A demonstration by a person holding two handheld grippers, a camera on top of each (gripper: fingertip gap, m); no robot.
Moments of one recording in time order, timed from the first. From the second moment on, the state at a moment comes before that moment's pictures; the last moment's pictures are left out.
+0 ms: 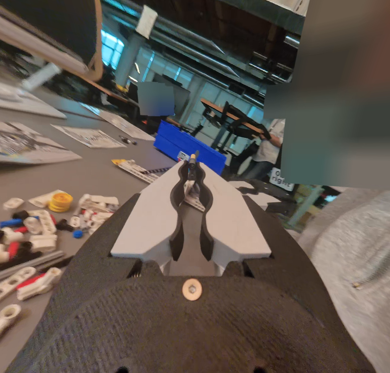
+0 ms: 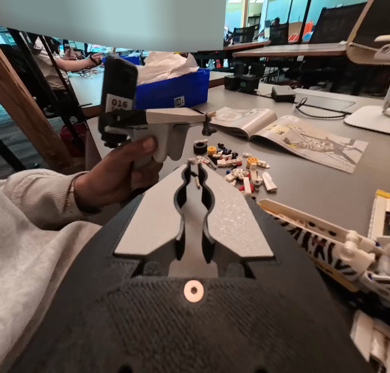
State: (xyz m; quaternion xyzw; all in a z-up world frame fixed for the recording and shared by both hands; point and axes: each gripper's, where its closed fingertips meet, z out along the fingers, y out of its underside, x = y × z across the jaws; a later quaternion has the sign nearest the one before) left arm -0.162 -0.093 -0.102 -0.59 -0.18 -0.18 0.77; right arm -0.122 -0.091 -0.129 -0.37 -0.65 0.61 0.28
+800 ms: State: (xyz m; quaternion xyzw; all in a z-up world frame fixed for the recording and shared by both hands) left arm -0.161 -0.087 -0.107 -0.61 -0.17 -0.16 0.76; right arm -0.143 -0.073 -0.089 -0.34 -0.53 0.74 0.24
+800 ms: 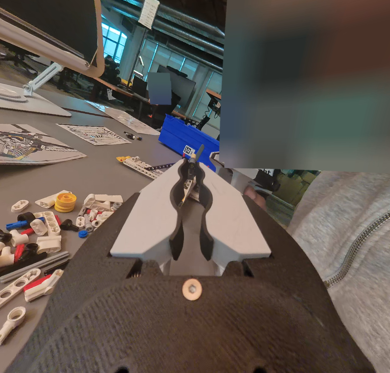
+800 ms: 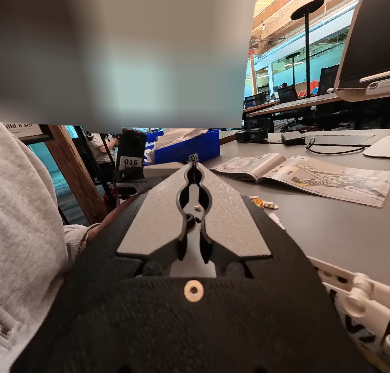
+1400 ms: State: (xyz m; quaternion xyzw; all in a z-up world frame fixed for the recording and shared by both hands) left arm -0.162 -0.091 -0.106 -0.59 -0.18 -0.20 0.76; right arm -0.137 -0.081 -0.089 -0.32 -0.54 0.74 0.26
